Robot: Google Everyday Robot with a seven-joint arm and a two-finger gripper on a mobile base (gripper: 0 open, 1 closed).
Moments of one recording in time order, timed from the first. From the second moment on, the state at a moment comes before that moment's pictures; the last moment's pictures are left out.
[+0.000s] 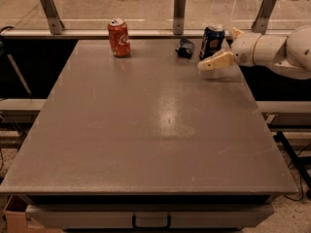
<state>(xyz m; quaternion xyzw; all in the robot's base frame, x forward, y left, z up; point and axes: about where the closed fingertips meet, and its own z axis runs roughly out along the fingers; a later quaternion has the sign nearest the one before) 0.762 -0.201 0.883 -0.40 0.69 0.16 0.59</state>
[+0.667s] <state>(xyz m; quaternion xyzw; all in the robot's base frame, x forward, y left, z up) 0.682 -0.215 0.933 -0.42 0.67 0.11 0.61</state>
